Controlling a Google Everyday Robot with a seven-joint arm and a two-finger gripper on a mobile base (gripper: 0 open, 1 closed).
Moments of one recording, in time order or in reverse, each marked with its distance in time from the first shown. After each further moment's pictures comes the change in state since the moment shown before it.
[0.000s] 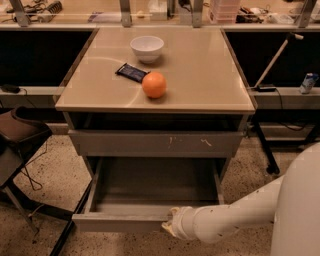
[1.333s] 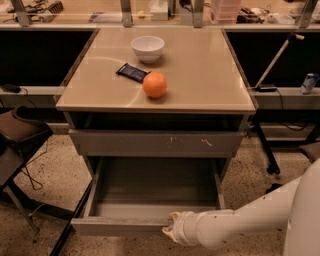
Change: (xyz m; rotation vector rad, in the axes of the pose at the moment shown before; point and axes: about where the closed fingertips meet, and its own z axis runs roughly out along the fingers) arm 0.006 0.015 -0.005 -0.021 -0.012 -0.016
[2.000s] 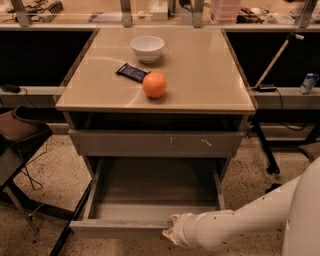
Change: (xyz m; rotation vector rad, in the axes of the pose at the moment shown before) arm 0.005 0.007 -0.003 -0.018 0.021 -0.027
